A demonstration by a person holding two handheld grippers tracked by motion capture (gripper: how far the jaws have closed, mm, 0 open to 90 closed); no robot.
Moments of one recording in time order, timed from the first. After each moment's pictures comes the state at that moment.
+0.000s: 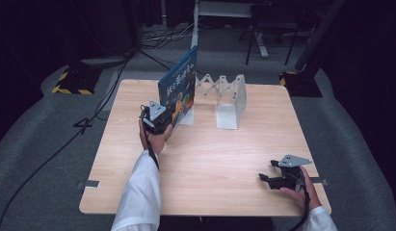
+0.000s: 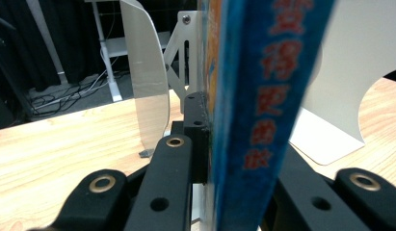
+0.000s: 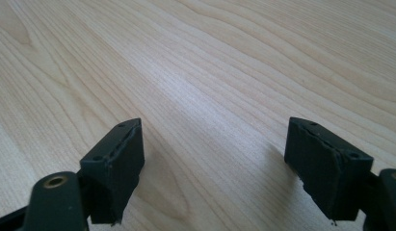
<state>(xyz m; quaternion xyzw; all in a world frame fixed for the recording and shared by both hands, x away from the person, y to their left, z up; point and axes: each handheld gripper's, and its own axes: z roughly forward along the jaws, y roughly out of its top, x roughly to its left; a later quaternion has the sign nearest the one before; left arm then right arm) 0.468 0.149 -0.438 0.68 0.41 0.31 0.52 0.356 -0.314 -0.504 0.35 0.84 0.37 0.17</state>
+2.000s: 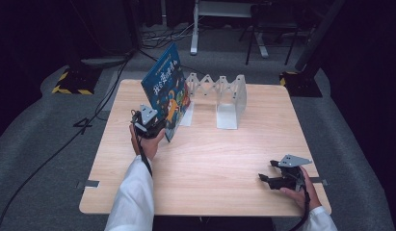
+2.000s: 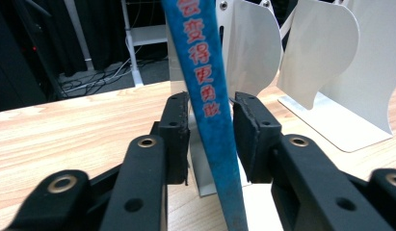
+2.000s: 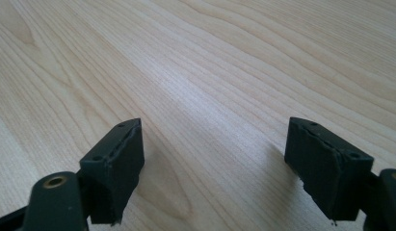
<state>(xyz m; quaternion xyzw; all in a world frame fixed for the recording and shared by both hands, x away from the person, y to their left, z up) 0.449 0.170 -0.438 0.67 0.45 0.32 0.49 0.357 -0.314 -0.504 0.35 0.84 0.37 0.16</state>
